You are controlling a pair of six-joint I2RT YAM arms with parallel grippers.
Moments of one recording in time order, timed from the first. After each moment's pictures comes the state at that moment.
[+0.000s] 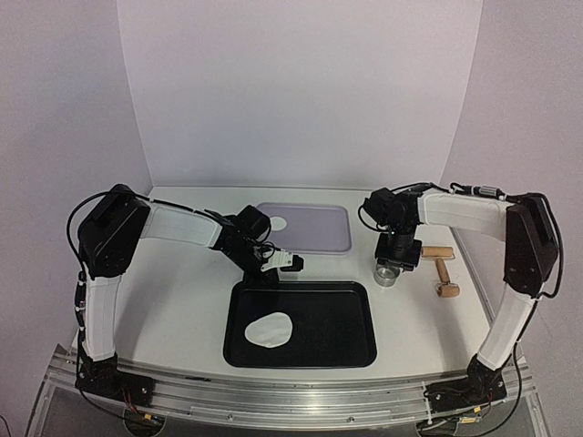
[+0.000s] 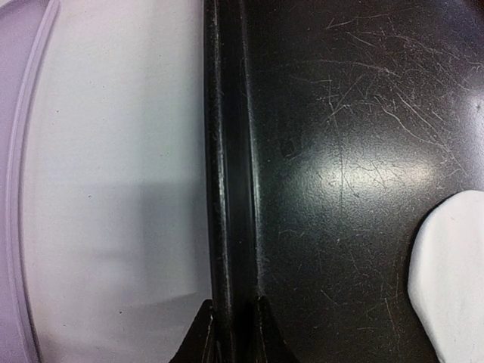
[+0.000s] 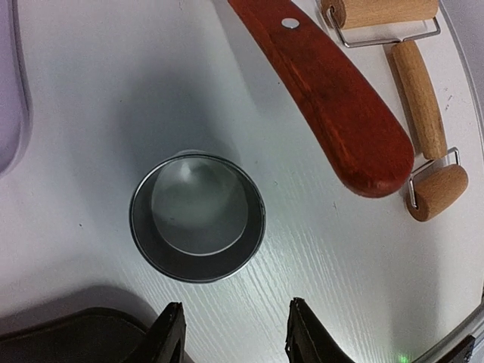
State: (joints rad) left arm -0.76 2.09 1.38 -0.39 0.37 0.84; right arm 0.55 1.81 1.36 -1.00 0.31 0.93
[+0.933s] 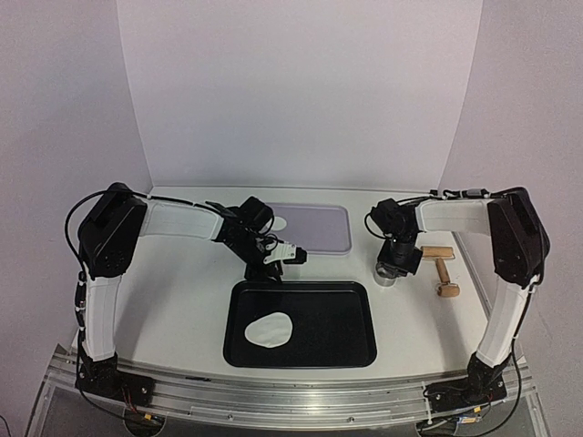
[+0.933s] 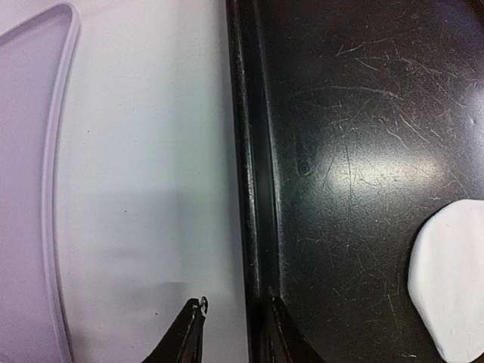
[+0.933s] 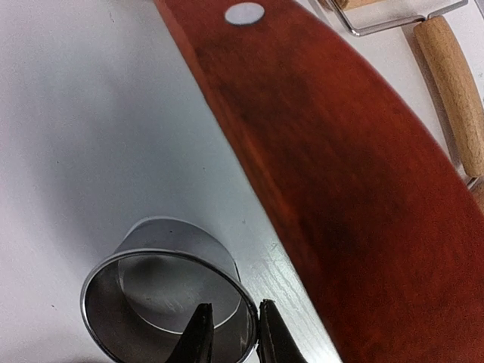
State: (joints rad) left arm -0.76 2.09 1.47 -0.47 0.37 0.85; right arm 0.47 1.90 1.27 -0.82 0.28 0.98
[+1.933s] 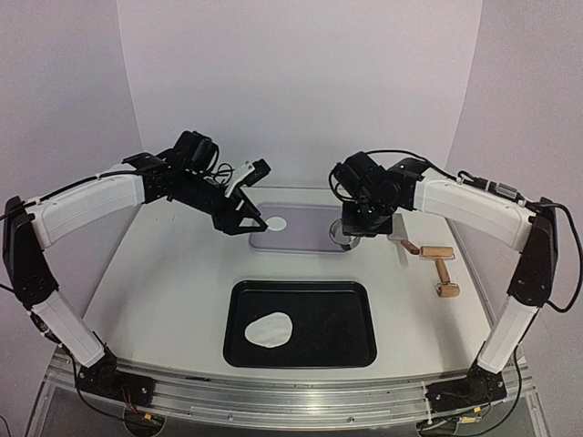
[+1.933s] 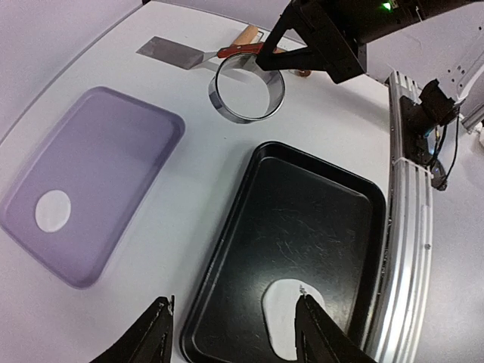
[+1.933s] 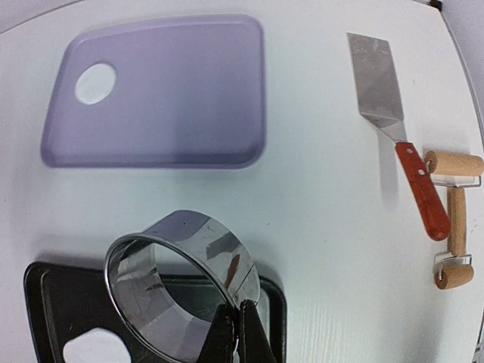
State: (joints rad) left arm -0.67 1.60 1.46 -0.61 0.55 0.28; right arm 0.78 1.77 1.62 -0.96 0.40 0.72
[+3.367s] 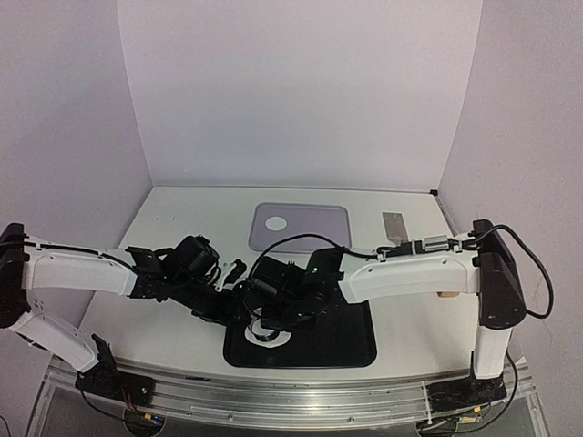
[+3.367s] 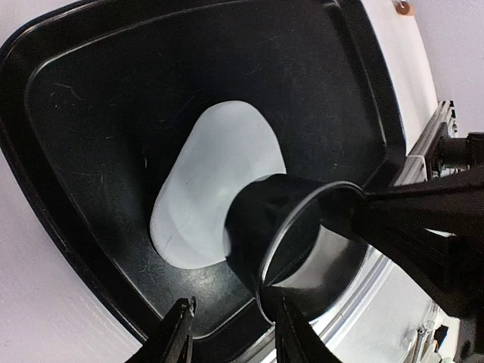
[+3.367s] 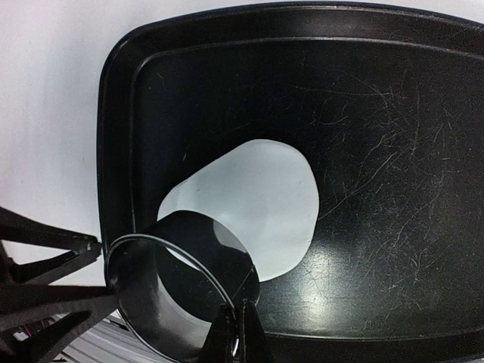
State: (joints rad) left arm -0.92 1.37 0.72 -0.28 0.34 -0.60; right arm 1.28 1.99 1.55 -0.76 0.24 1.25
